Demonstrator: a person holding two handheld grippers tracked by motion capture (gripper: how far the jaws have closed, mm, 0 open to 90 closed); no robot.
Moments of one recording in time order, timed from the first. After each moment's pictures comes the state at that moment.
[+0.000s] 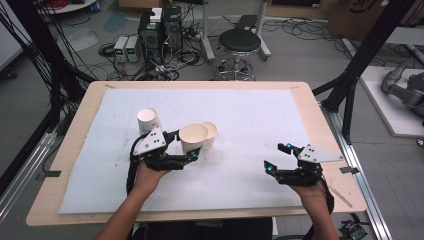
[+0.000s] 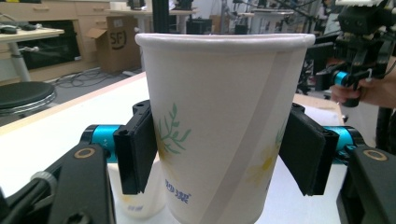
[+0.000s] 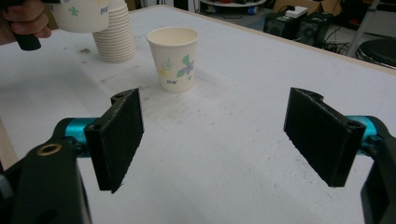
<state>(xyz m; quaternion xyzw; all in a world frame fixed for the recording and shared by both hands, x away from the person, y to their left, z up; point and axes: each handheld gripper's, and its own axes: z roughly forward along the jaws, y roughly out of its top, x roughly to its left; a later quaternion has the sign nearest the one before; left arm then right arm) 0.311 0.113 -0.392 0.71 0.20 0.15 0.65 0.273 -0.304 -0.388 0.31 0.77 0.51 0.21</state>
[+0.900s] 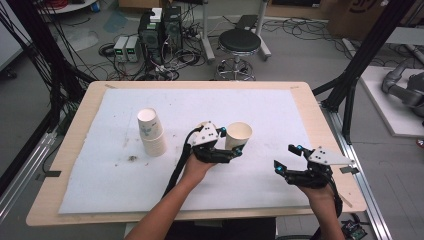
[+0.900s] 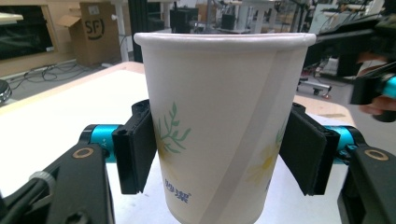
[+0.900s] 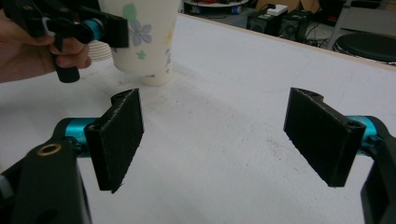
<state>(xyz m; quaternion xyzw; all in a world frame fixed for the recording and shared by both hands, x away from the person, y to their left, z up) 0.350 -0.007 -0.415 0.74 0.19 0.13 0.64 0.268 -0.328 -0.393 0.34 0.76 0.51 0.22</state>
